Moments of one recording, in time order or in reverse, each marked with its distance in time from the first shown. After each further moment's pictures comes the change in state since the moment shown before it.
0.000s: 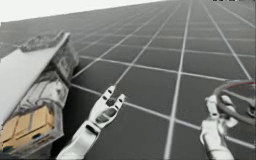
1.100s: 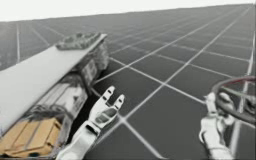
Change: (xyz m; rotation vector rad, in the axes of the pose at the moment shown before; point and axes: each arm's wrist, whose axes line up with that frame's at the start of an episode) left arm -0.007 0.013 0.004 -0.038 -0.027 0.016; right arm -0.010 0.023 -0.001 -0.020 -0.011 0.073
